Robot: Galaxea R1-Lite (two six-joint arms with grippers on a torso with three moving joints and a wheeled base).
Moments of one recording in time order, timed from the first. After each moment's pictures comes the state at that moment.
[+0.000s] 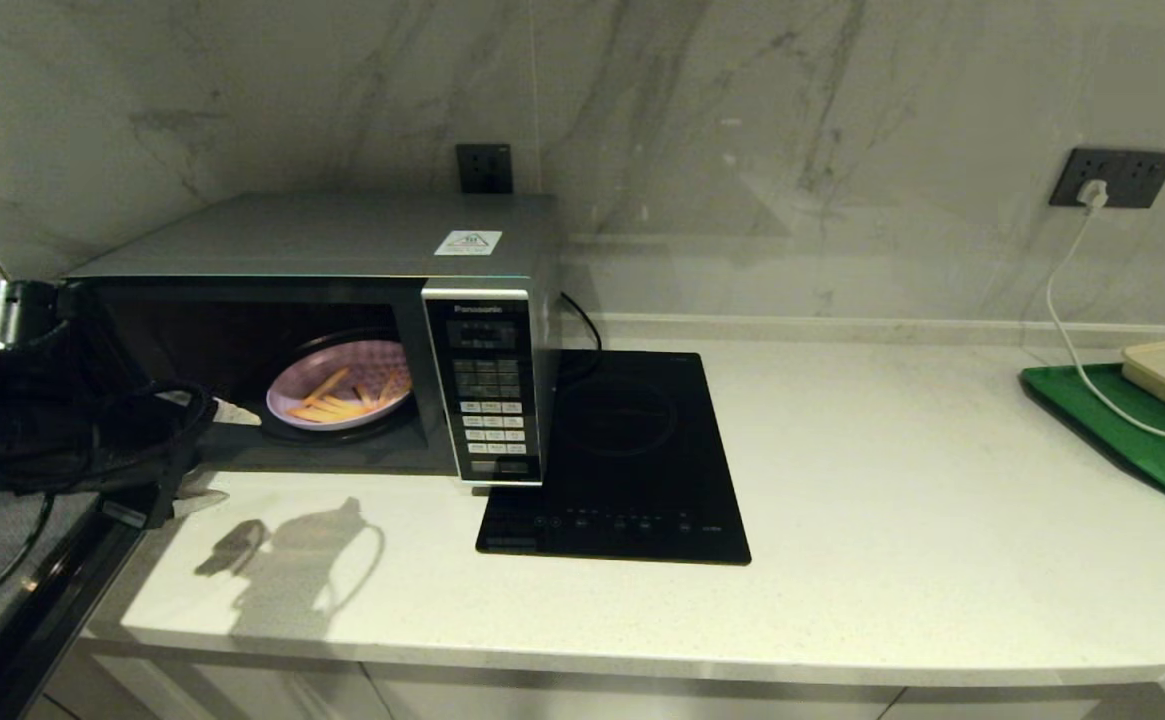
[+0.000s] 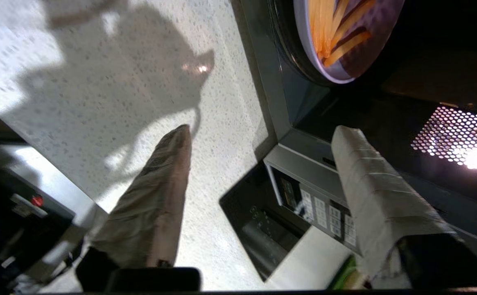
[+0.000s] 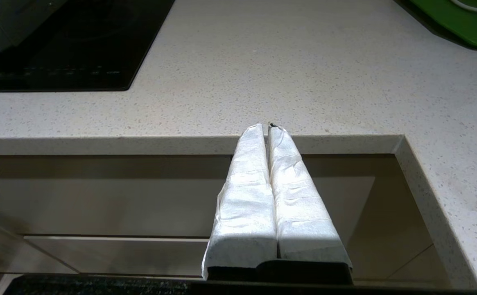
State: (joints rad) left arm 0.15 1.68 -1.06 0.13 -0.22 -1.17; right arm 0.00 0.00 -0.06 0.14 -0.04 0.09
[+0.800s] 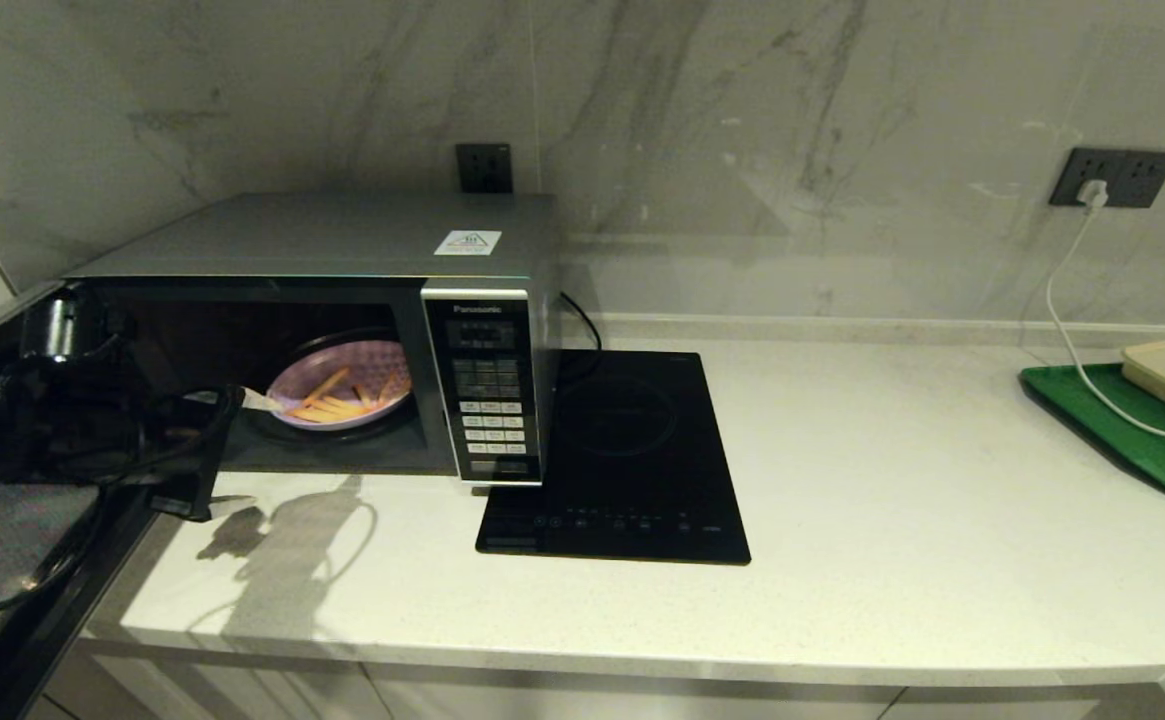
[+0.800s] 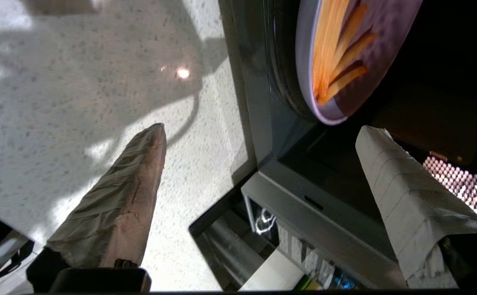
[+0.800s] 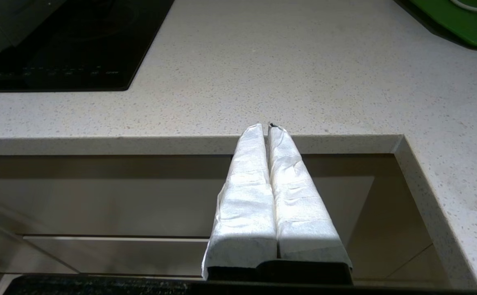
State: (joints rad) left arm 0.17 1.83 -1.11 0.03 -0.26 -1.27; right arm 0.00 0.00 -0.06 0.14 -0.04 0.09
